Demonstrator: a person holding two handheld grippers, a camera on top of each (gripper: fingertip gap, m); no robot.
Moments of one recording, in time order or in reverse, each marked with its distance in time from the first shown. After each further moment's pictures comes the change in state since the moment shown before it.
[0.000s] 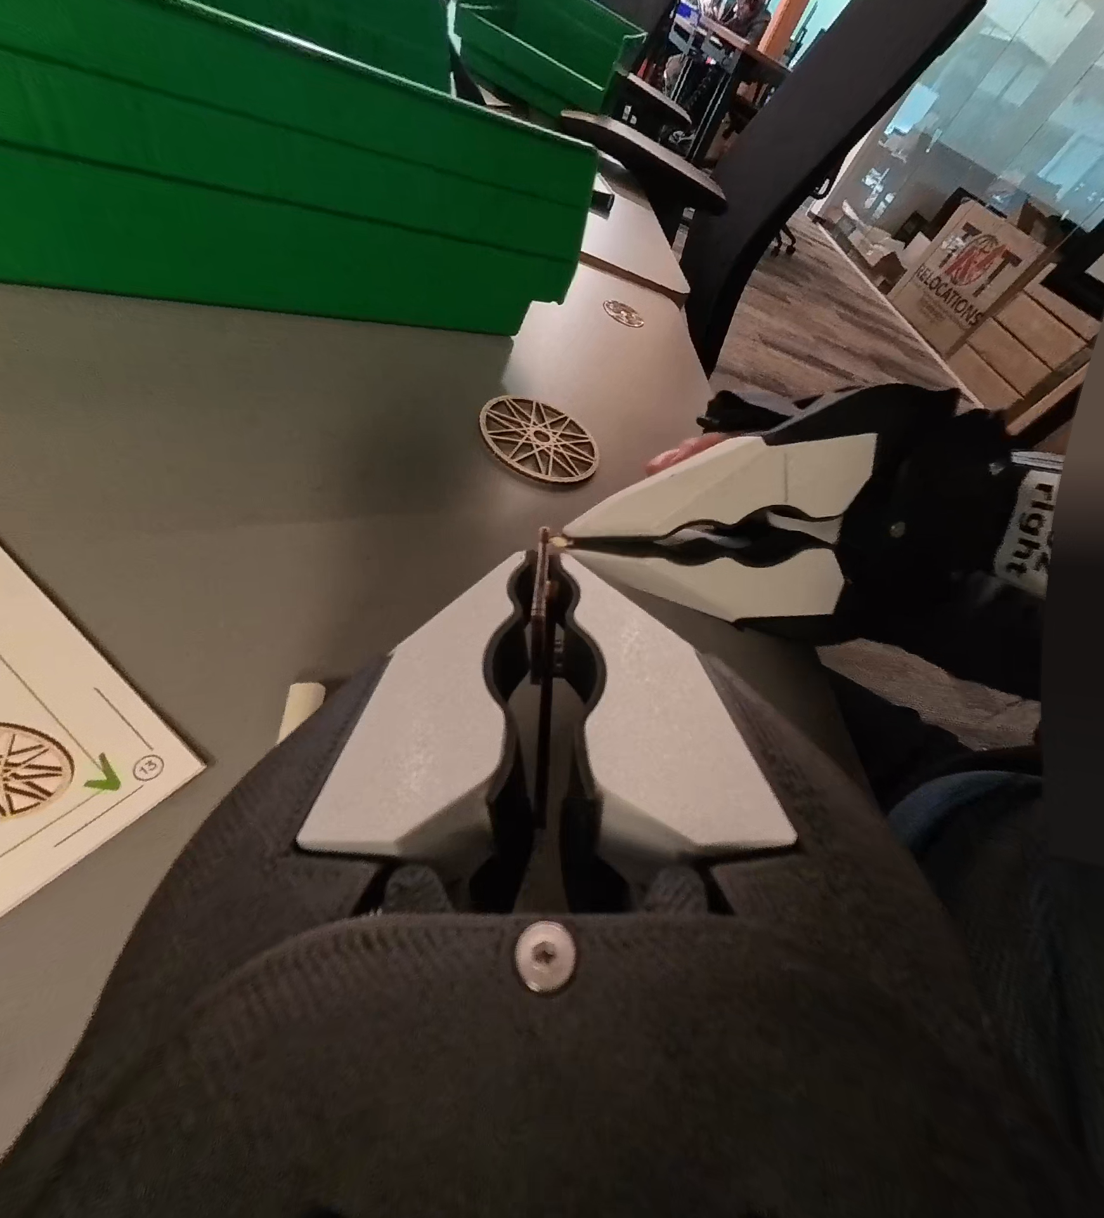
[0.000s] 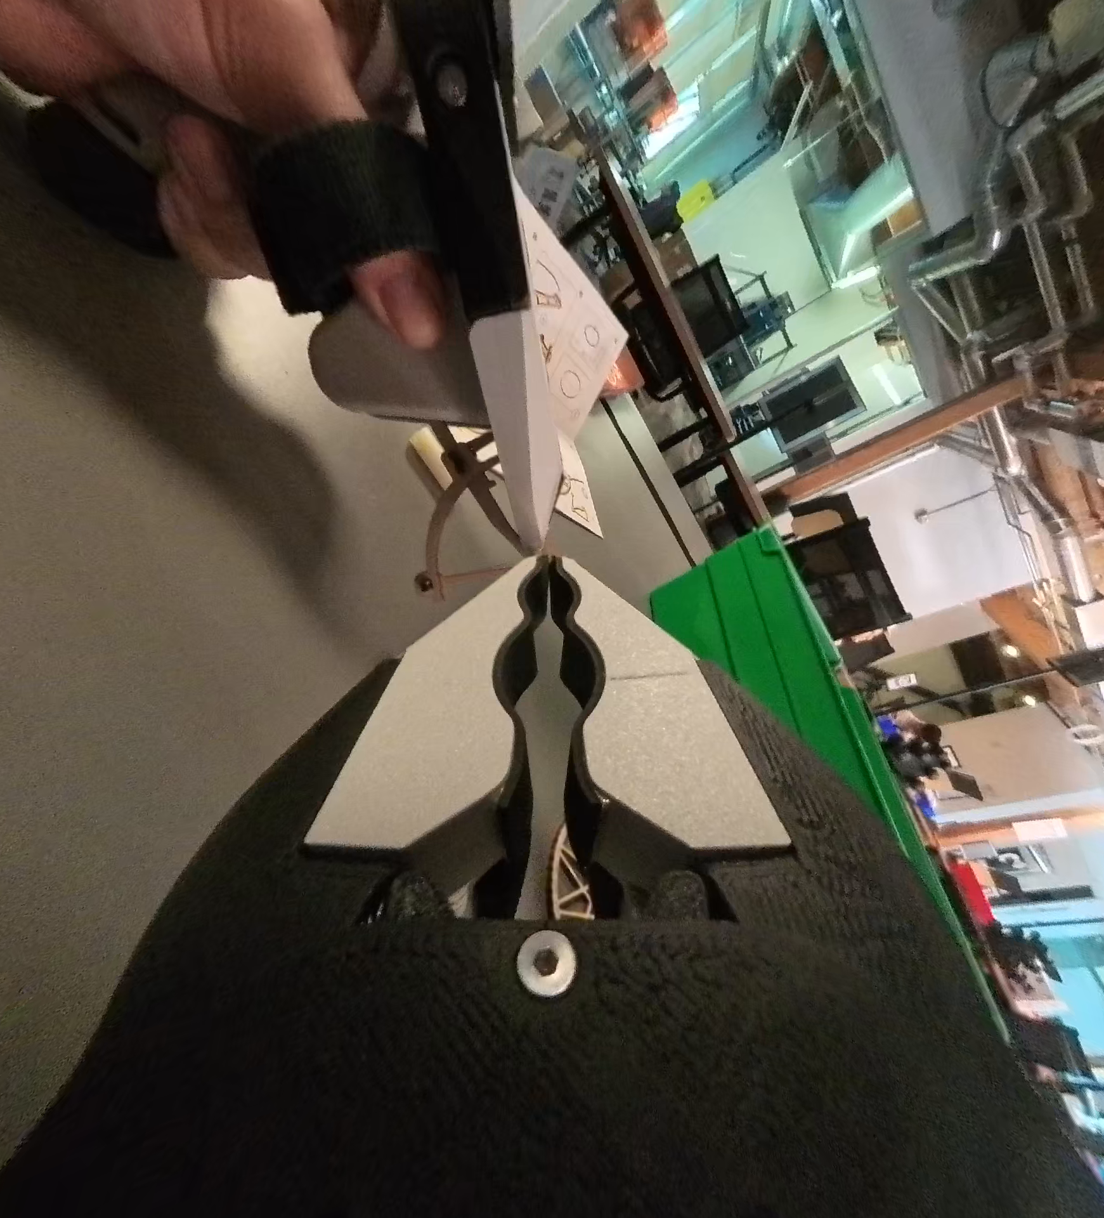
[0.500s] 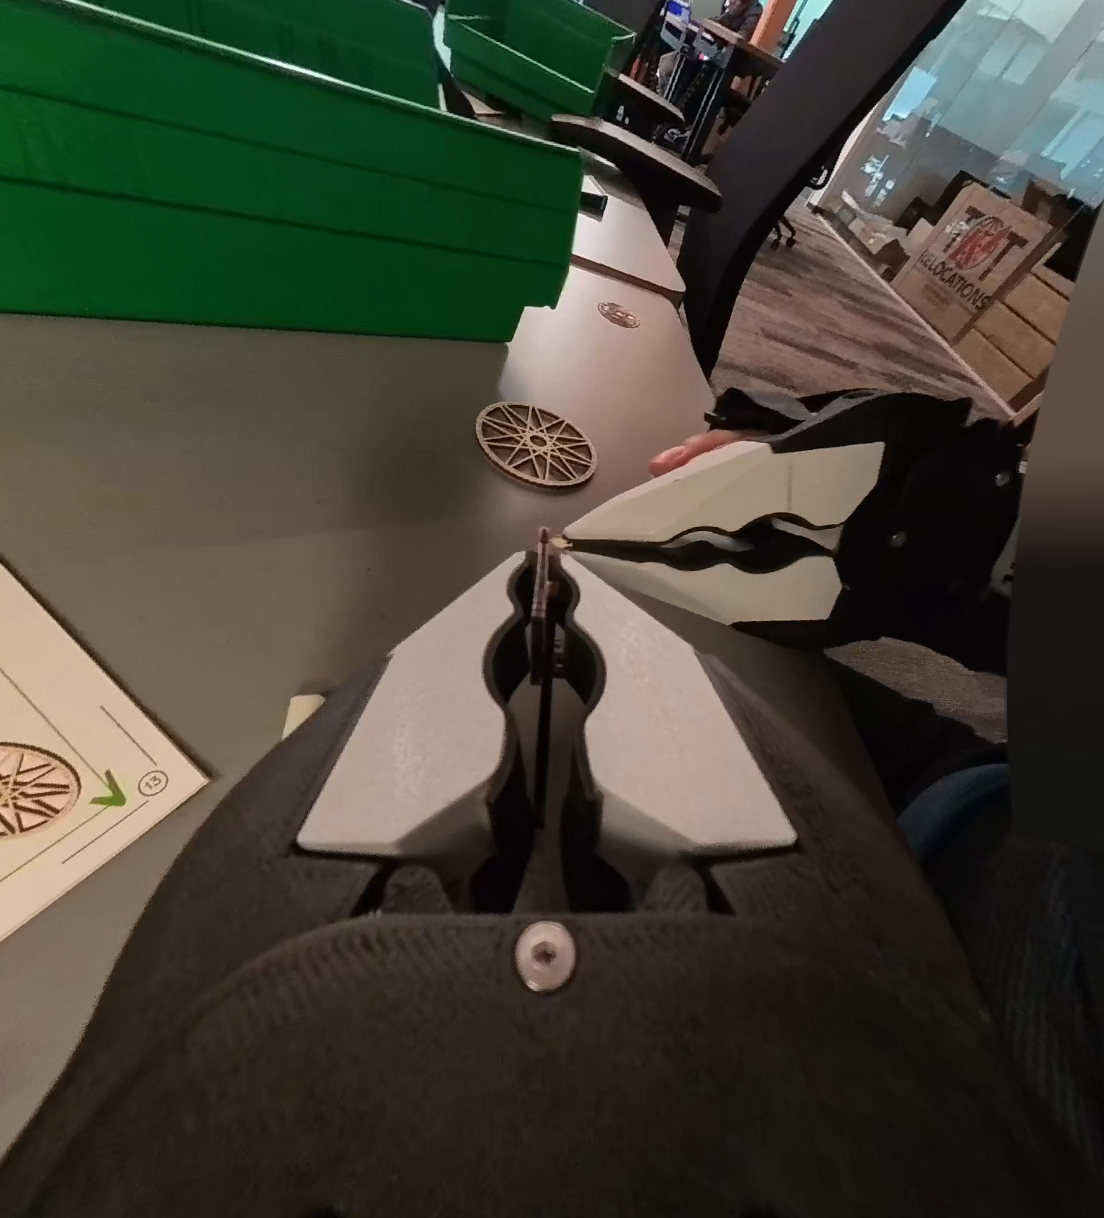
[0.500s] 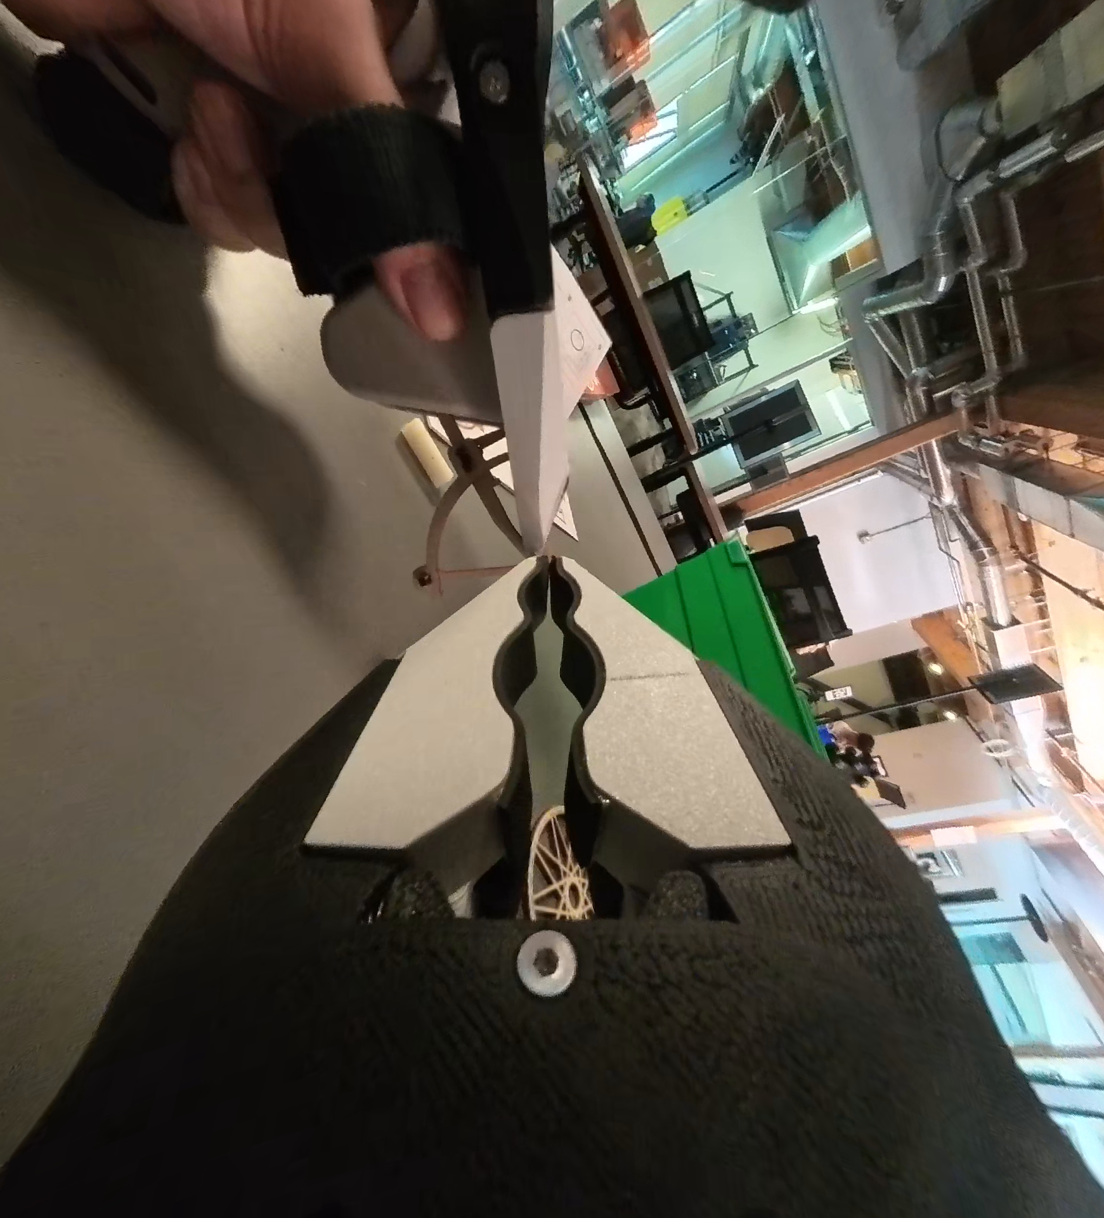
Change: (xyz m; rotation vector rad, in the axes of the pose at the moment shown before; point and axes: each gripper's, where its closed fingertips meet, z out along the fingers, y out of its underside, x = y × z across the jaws) left arm 0.002 -0.002 0.000 0.004 0.001 0.037; right arm 0.001 -0.001 -0.002 0.000 0.043 -0.086
